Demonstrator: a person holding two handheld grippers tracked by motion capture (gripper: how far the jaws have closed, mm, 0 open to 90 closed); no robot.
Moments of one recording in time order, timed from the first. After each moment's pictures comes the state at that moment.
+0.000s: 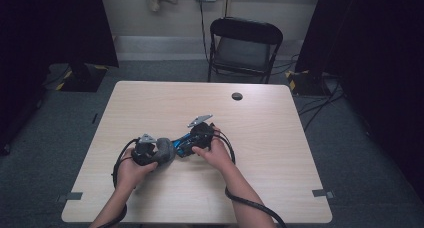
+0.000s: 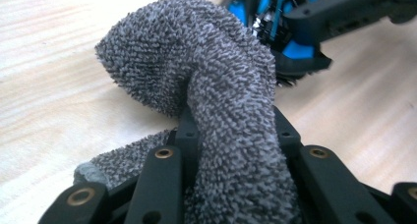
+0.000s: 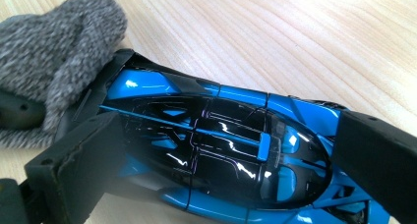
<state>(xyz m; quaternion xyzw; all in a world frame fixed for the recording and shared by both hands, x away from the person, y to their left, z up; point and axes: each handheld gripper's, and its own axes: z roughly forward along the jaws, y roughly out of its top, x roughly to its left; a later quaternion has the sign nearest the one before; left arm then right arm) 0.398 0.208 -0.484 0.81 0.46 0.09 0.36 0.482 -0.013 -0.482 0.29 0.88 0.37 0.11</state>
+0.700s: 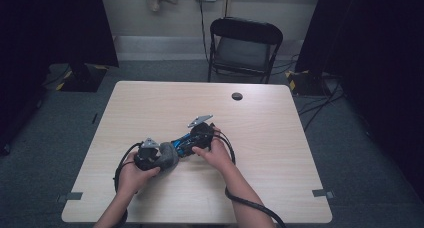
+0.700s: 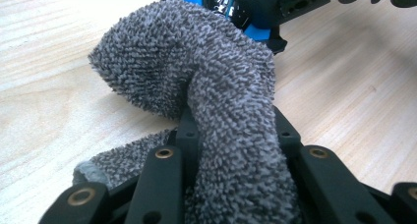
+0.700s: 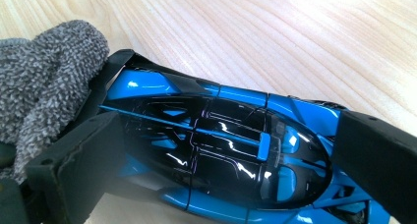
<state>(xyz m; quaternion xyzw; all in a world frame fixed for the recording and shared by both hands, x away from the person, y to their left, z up) 0.387 0.200 -0.484 0.82 0.44 0.07 0.37 0.482 -0.014 -0.483 0.29 0.88 0.37 0.11</state>
